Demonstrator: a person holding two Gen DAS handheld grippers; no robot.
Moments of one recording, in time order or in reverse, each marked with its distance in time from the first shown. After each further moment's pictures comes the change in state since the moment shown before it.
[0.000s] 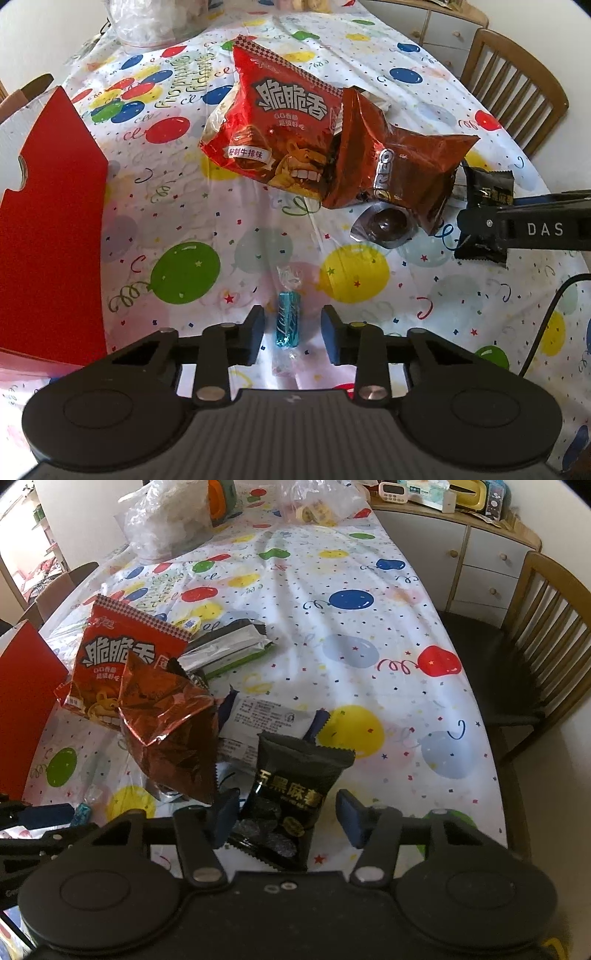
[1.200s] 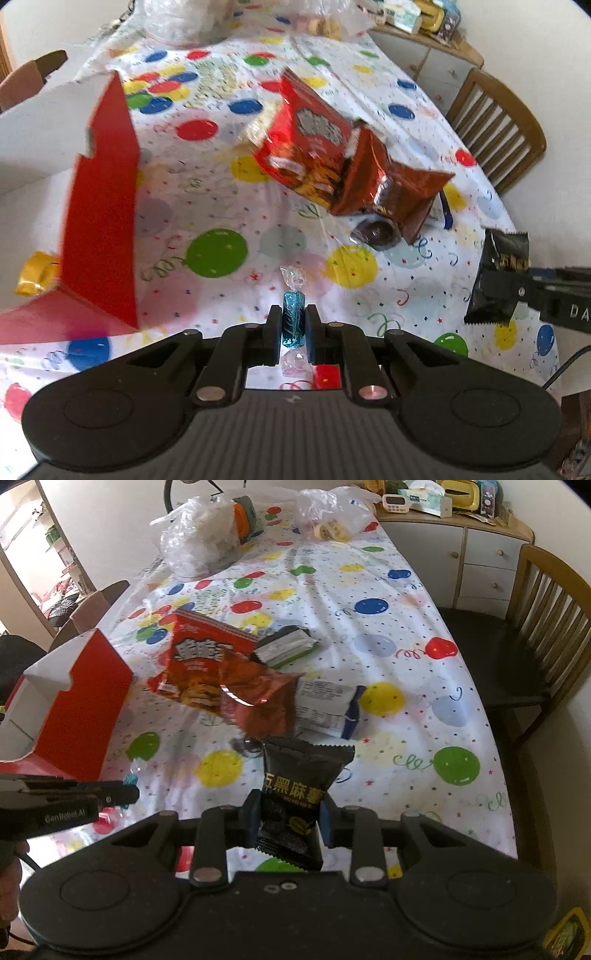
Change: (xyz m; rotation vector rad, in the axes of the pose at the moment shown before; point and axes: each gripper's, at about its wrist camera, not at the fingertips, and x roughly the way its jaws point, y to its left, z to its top) left arm -0.054 0.044 -0.017 -0.107 -0.049 -0.117; right arm -0.083 0.035 -0.034 0.051 -0.024 0.084
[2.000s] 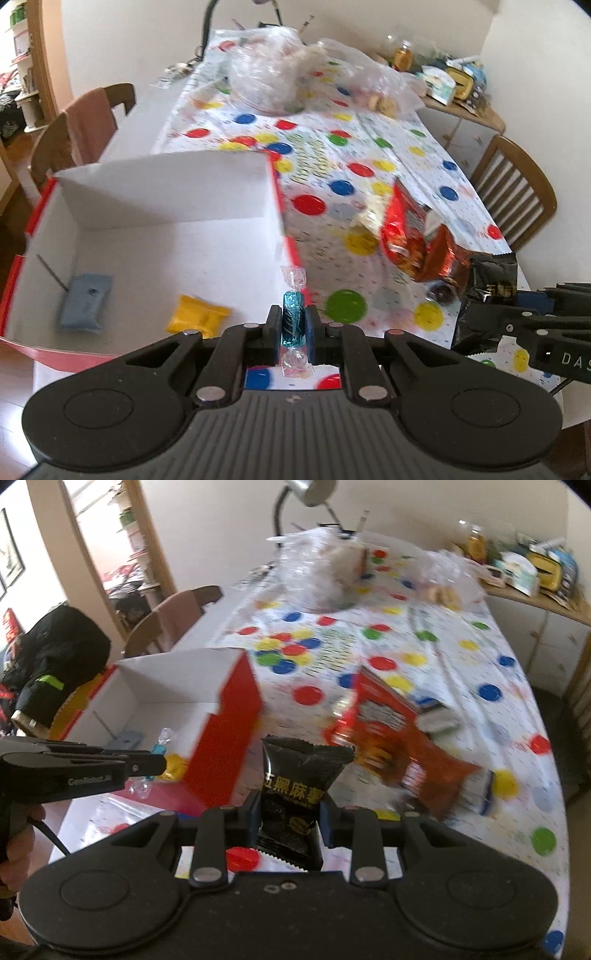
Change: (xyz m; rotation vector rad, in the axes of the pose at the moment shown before) left arm -0.099 0.118 0.011 -0.058 -0.157 0.047; right arm -0.022 0.160 0.030 -0.197 -0.077 0.103
